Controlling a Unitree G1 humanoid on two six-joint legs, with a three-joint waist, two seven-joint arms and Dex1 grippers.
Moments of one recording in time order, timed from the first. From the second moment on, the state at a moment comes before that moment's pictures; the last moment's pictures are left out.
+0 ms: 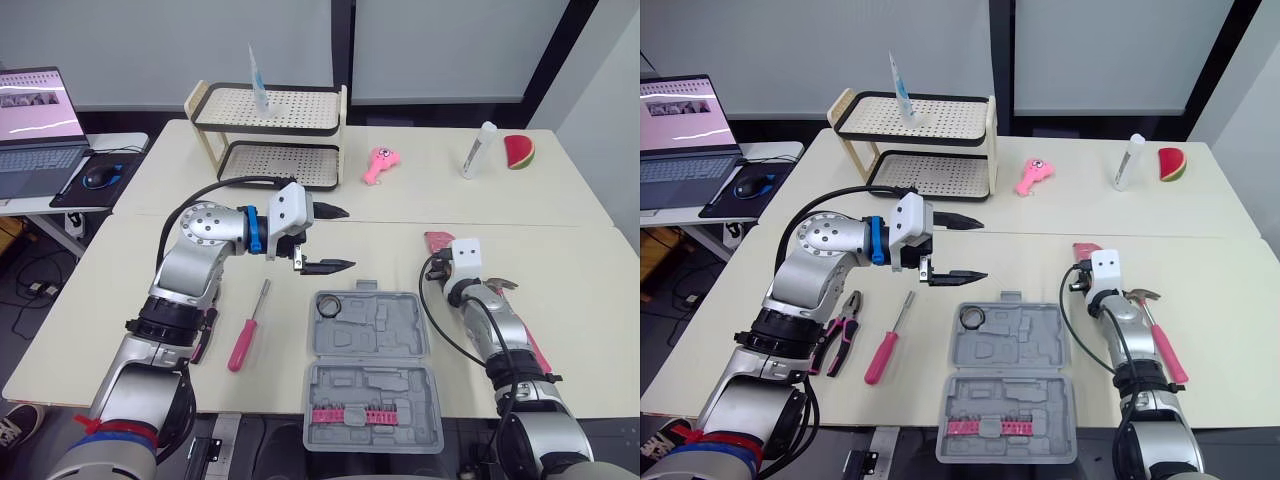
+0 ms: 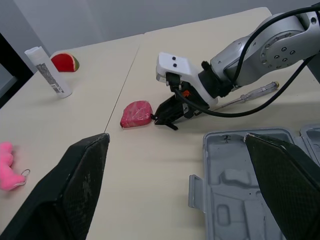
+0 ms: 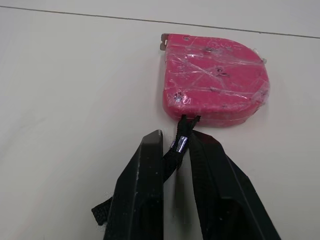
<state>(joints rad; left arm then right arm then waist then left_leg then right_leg) -0.73 0.52 -0.17 0.17 -0.23 0.13 -1.23 -0.50 -0.23 -0.10 0.56 0.08 0.25 0.19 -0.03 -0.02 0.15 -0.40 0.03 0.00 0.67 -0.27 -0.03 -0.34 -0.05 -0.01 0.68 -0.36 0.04</state>
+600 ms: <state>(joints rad) -0.71 0.52 -0.19 0.14 -0.23 0.14 -1.24 -0.41 -0.27 -0.06 0.40 0.10 0.32 0.31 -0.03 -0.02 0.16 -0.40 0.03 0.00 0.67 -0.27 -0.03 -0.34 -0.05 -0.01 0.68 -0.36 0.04</state>
